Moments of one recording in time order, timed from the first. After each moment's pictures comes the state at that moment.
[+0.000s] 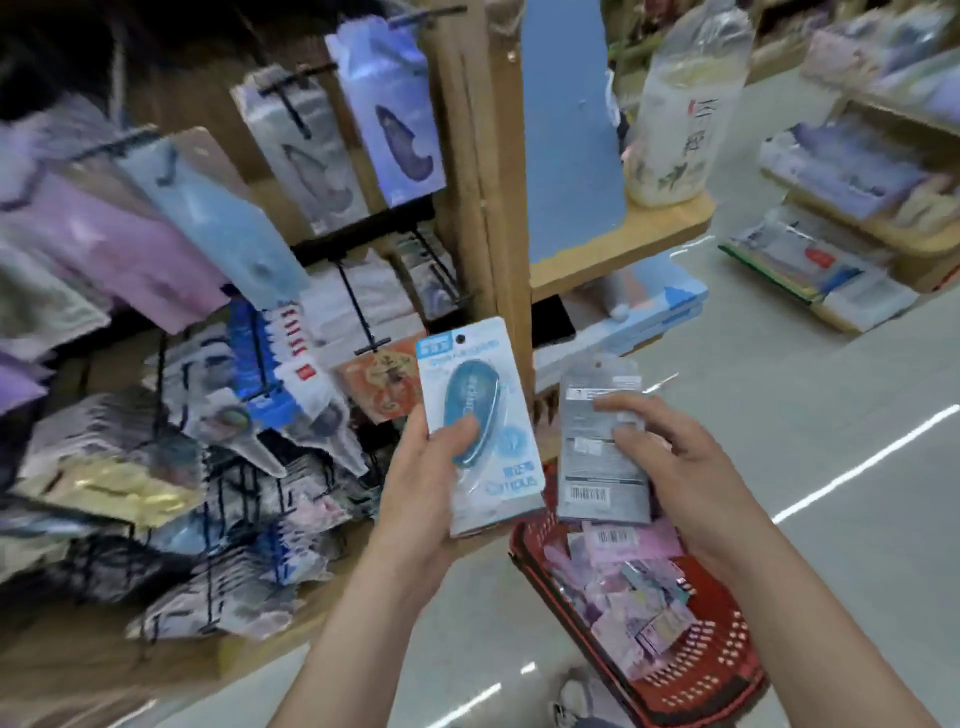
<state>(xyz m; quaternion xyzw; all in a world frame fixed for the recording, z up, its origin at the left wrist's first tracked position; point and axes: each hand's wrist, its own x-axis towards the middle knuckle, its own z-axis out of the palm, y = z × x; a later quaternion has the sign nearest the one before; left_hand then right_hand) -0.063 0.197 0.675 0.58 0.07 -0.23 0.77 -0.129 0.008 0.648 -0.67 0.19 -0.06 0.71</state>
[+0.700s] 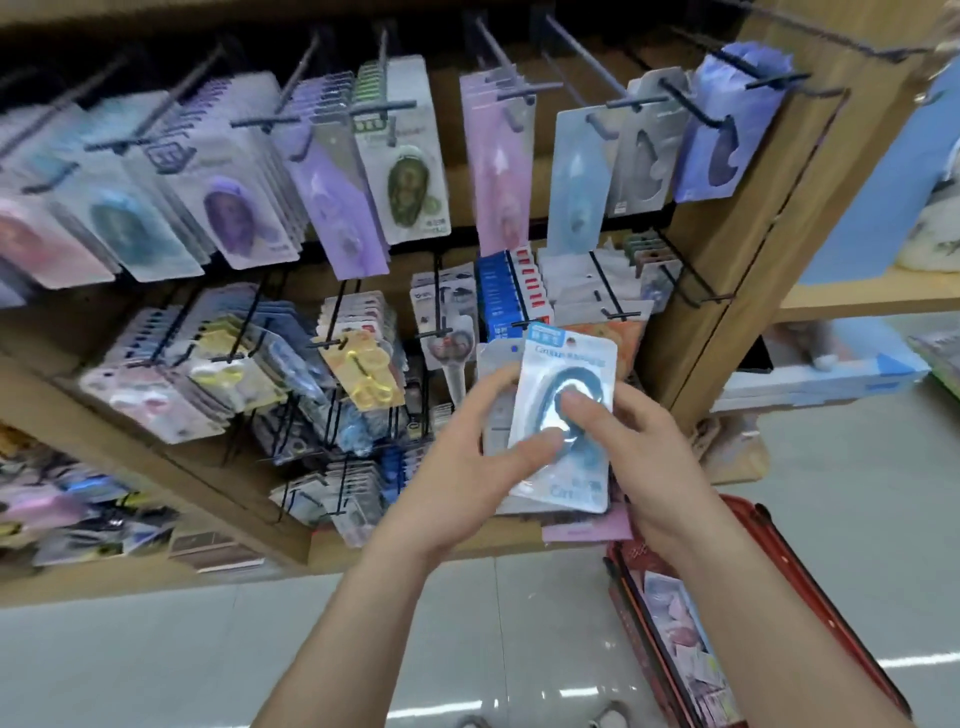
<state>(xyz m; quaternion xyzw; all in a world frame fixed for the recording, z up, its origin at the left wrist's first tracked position) -0.103 0.393 0.710 0.71 -0.08 -0.09 0.69 -0.099 0.233 0.700 -0.60 0.06 0.06 0.79</state>
